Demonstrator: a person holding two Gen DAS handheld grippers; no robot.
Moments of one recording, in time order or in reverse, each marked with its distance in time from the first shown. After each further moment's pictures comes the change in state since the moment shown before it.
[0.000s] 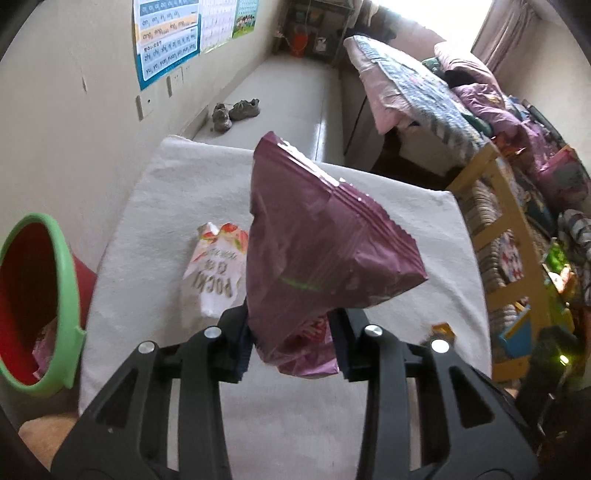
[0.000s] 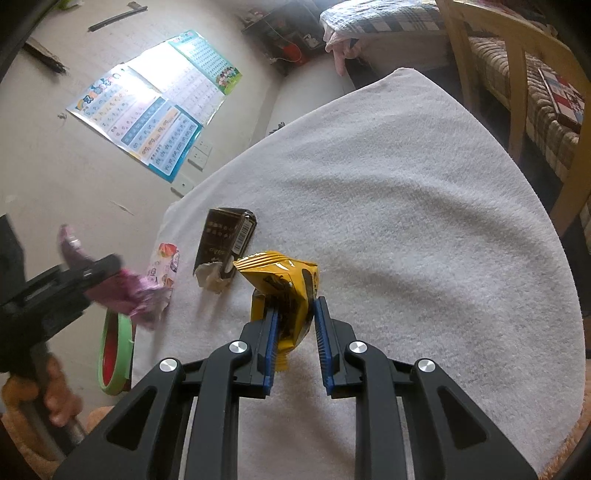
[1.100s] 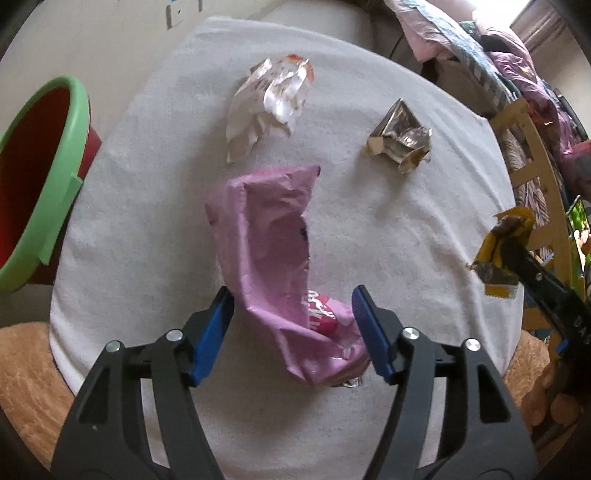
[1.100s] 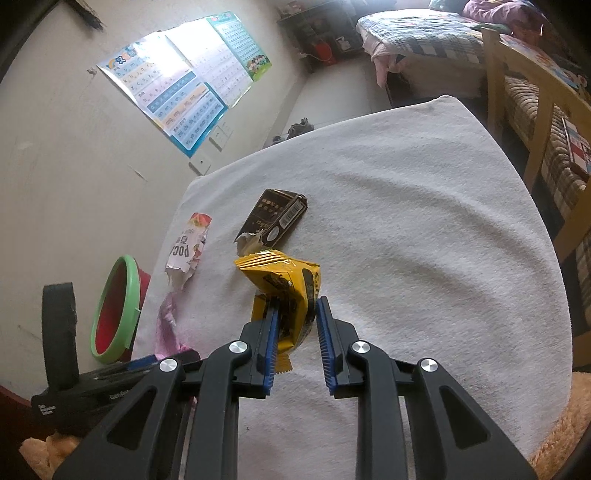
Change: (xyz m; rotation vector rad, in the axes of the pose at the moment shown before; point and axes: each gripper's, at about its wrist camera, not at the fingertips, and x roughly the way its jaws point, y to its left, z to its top) left arm 0.044 0.037 -0.092 -0.105 0.265 0.041; right arm -0.006 0.052 -0.015 -0.151 0.016 -0.025
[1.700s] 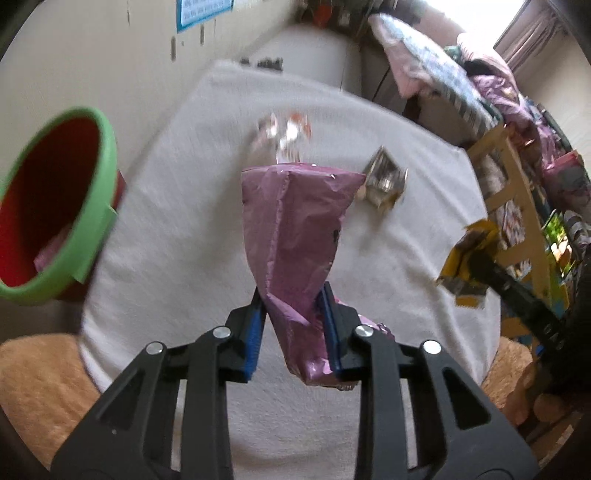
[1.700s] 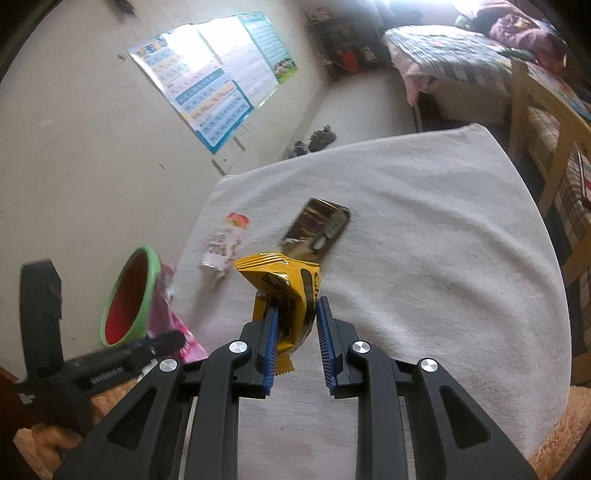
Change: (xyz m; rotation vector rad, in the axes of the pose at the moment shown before) left arm -0.059 0.017 0.002 0.016 -0.159 -0.049; right arm -0.013 0.043 0.002 -0.099 -0.021 0.029
